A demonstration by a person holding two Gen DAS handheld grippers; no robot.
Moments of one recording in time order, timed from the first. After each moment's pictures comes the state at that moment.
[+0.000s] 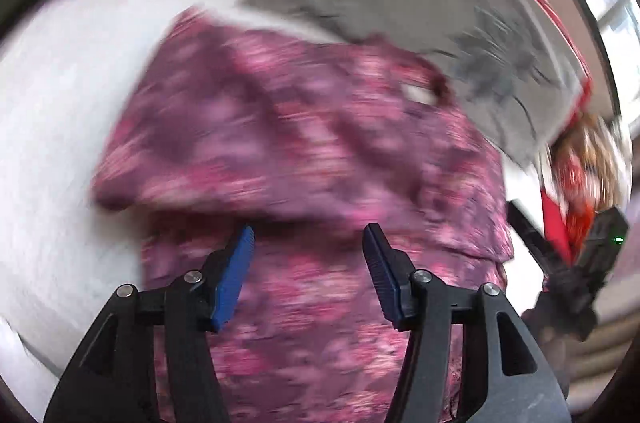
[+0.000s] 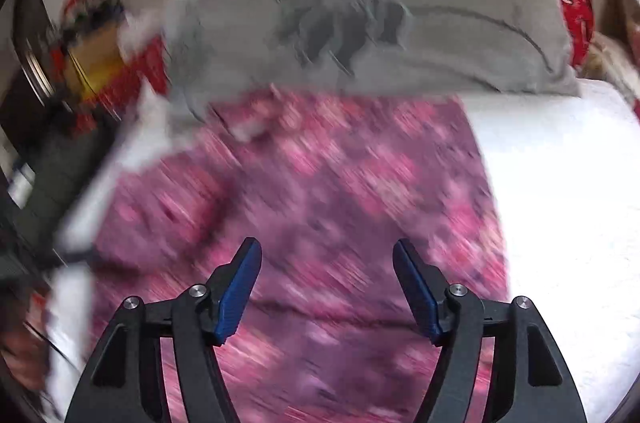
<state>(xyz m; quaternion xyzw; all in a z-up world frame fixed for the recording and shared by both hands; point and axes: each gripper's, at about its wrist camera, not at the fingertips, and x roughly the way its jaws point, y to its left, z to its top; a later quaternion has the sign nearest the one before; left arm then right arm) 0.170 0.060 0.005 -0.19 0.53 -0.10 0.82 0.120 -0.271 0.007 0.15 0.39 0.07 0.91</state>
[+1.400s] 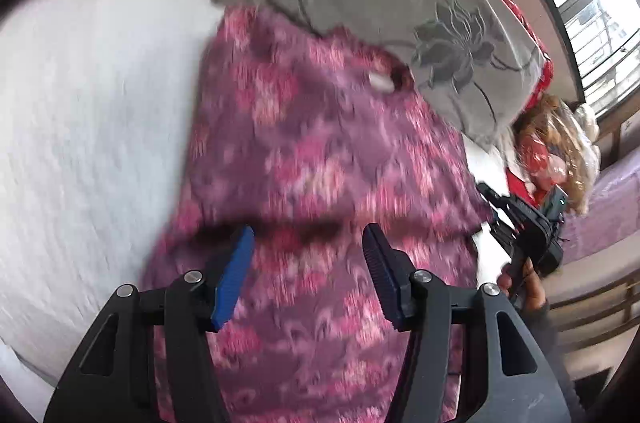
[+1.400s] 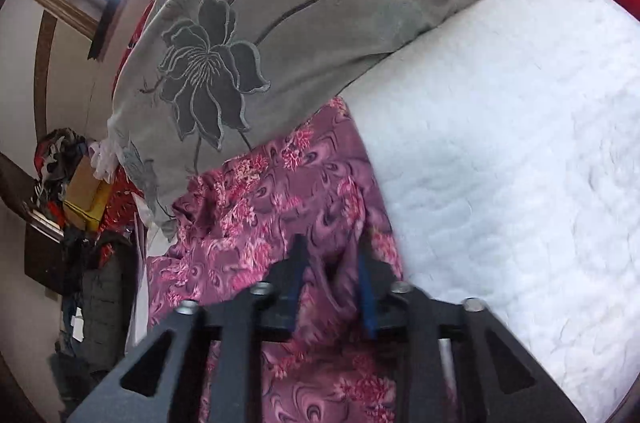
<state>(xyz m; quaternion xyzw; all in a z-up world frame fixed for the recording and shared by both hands) 0.161 0.052 0.026 -0.18 0.51 -0.17 0.82 0.120 -0.379 -0.024 0.36 0.39 0.00 0.85</state>
